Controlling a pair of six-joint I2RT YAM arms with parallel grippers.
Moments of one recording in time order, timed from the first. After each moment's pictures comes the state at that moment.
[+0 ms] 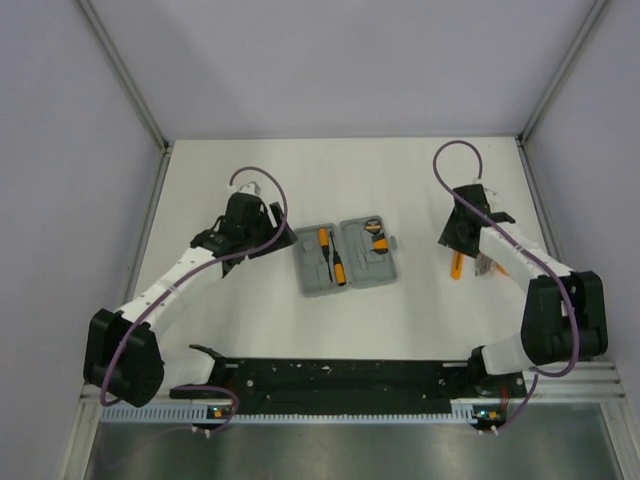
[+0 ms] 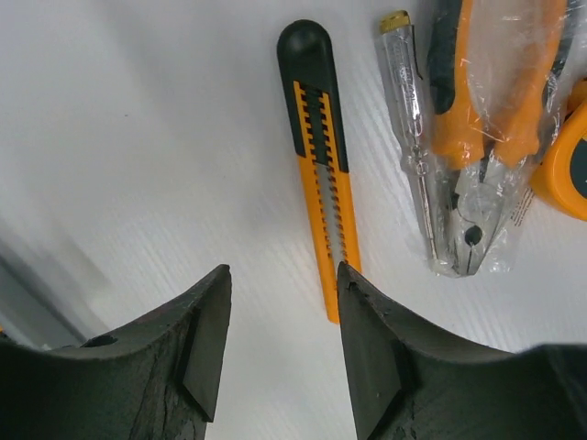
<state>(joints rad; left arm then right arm) -0.42 1.26 0.89 -0.38 0.00 -0.69 0.17 1.41 0.91 -0.52 0.27 0.56</state>
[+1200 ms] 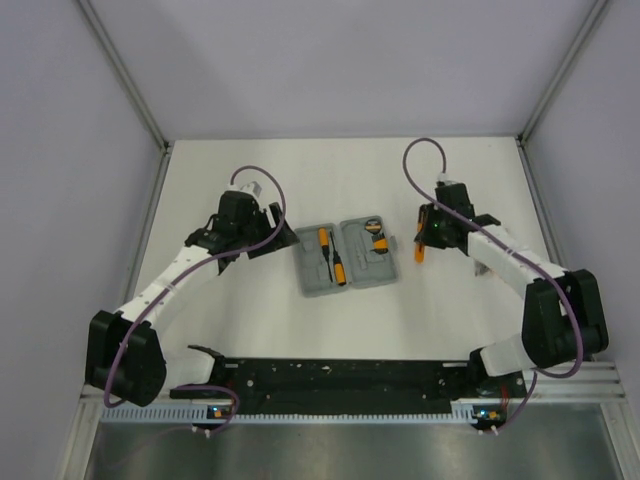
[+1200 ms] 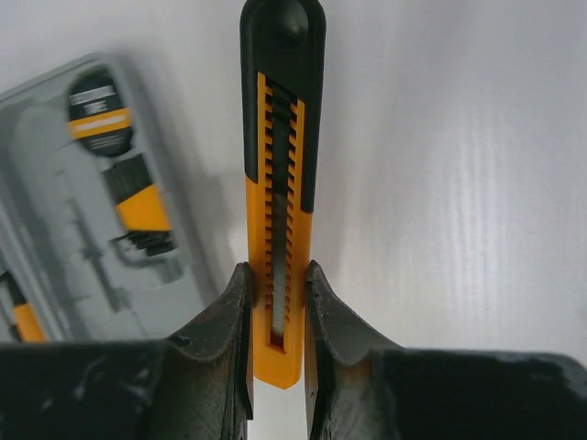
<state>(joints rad) -0.34 1.26 0.89 -0.38 0.20 -0.62 0.23 1.45 0.90 -0.38 0.06 0.44</state>
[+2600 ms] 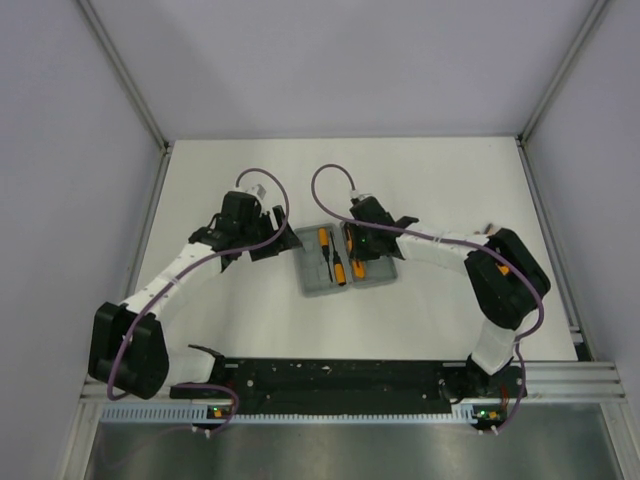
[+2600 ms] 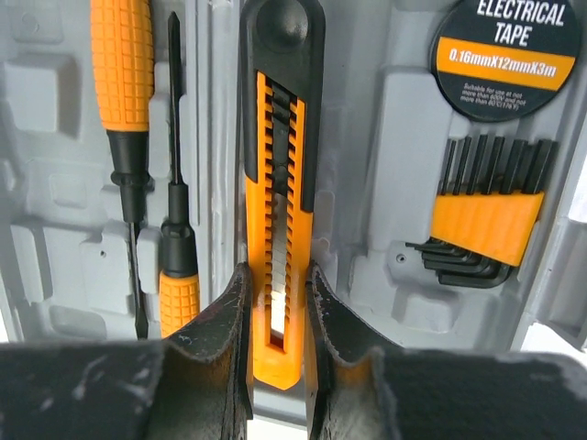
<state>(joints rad) -0.34 1.30 0.89 -0.38 0.25 -0.62 0.71 1.76 1.10 -0.29 0.09 0.48</state>
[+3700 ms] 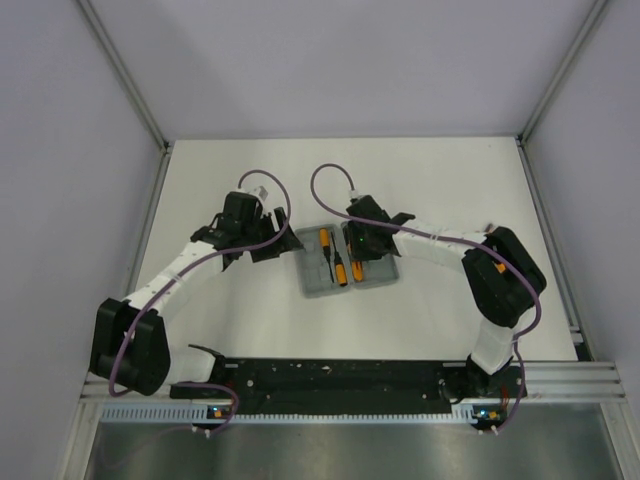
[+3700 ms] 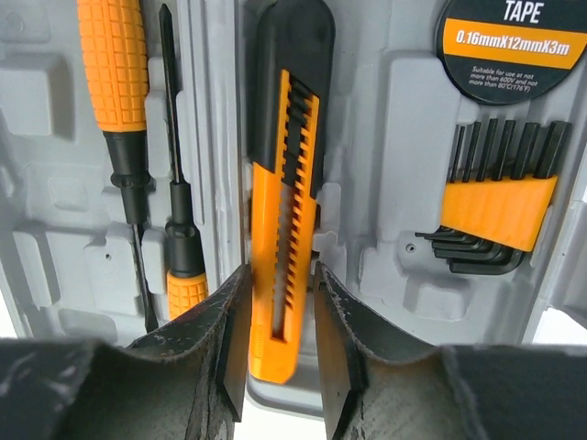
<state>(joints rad) -0.34 1.32 0.89 -0.39 0.27 -0.61 0.72 1.79 1.16 -0.38 0.10 0.52</state>
